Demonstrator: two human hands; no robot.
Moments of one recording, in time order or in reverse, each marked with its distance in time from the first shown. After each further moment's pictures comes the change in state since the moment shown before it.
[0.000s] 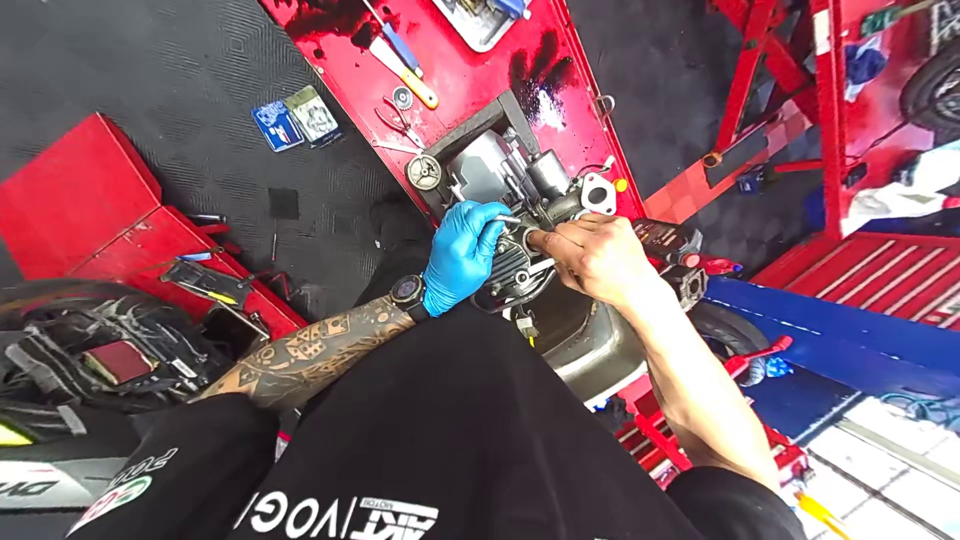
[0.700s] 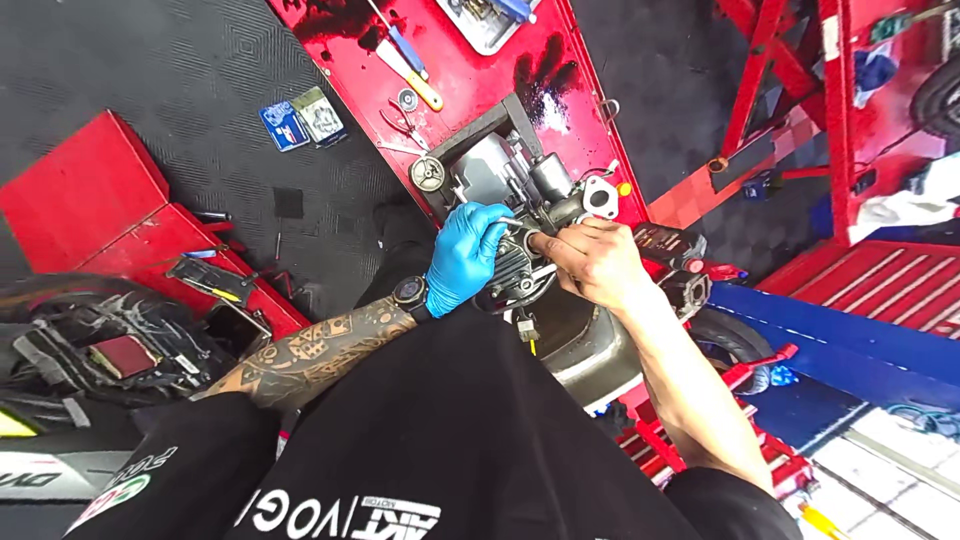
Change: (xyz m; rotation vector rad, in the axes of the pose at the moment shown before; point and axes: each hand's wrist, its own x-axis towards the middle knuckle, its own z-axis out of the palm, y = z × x) left_hand 0.001 0.001 0.001 0.016 0.007 -0.001; right_hand -0.005 0.002 0.011 -0.003 0.118 -0.006
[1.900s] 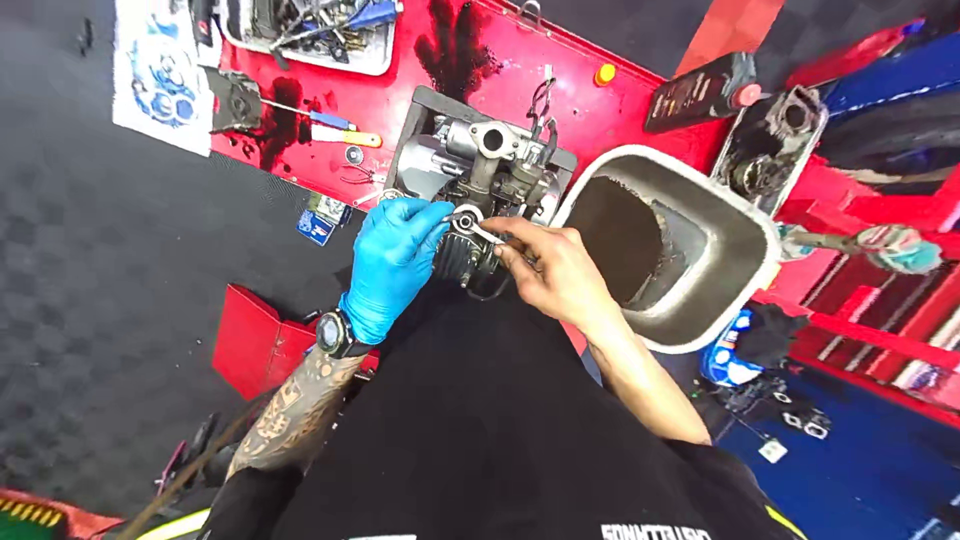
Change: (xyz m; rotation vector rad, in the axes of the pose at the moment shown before) left_hand 0.062 0.037 -0.037 0.338 -0.636 0.334; right_hand -0.038 -0.097 0.021 0.567 0.397 0.910
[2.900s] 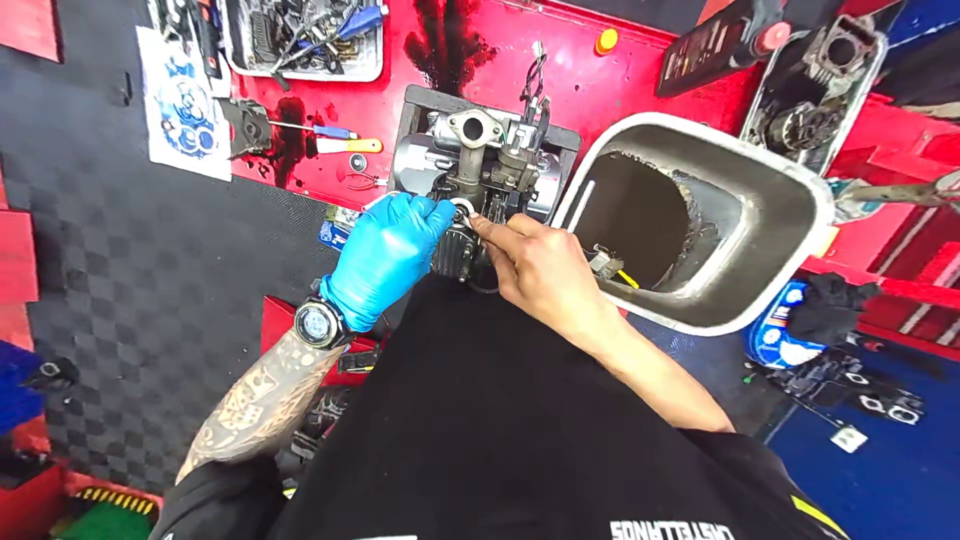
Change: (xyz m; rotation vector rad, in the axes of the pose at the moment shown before) left_hand 0.031 0.008 -0.017 0.339 -0.382 0.342; right_hand -0.009 -0.018 0.013 -0.295 0.072 0.036
